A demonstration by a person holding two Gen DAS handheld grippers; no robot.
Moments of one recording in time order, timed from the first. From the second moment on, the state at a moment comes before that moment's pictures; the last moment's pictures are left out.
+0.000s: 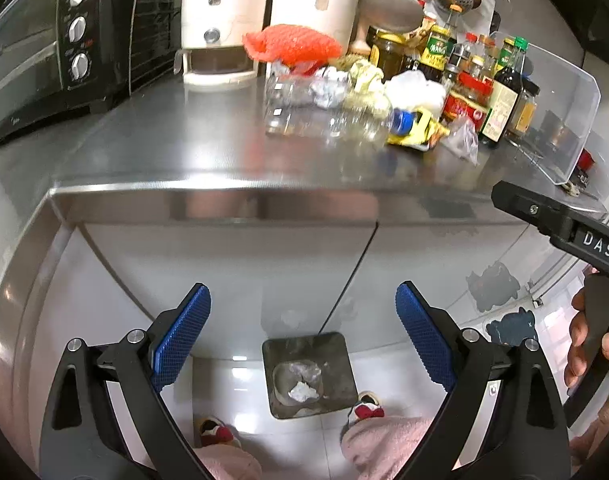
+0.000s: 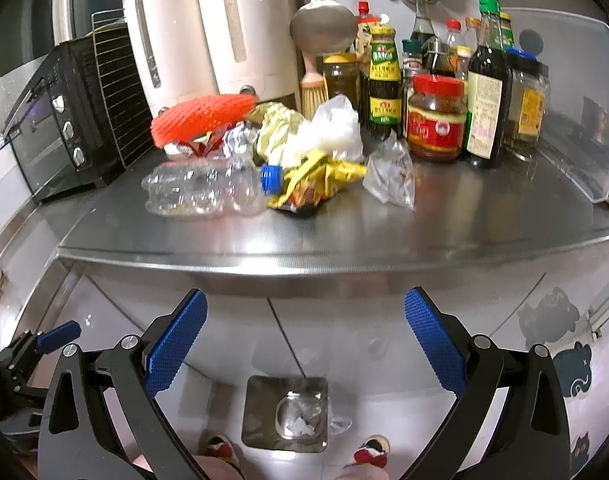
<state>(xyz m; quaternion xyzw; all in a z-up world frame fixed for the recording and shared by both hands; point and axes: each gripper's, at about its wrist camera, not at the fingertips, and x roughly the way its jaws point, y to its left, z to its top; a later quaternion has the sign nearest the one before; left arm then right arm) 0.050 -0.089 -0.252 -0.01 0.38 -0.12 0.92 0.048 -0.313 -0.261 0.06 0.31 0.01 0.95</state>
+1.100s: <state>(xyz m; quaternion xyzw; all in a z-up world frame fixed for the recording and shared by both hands) 0.148 -0.120 -0.224 0.02 0.35 -0.12 0.93 0.162 -0.318 -0.272 0.09 0.34 0.04 0.93</state>
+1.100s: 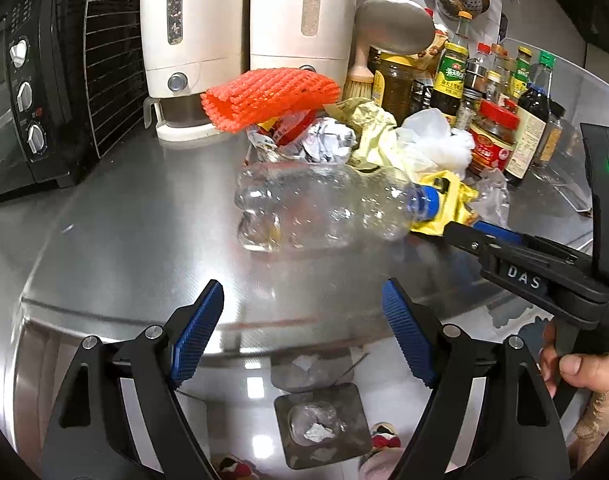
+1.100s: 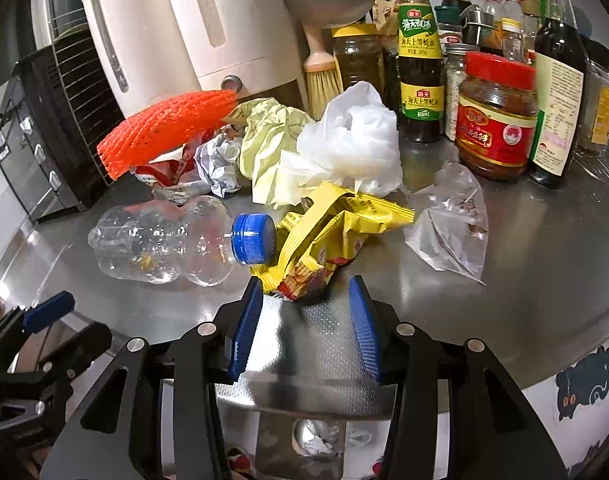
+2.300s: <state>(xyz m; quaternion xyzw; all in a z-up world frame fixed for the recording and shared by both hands) 0.234 -0.147 -0.210 0.09 0.33 -0.20 0.92 0.183 -0.330 -0.270 0.08 0.36 0.04 0.93</state>
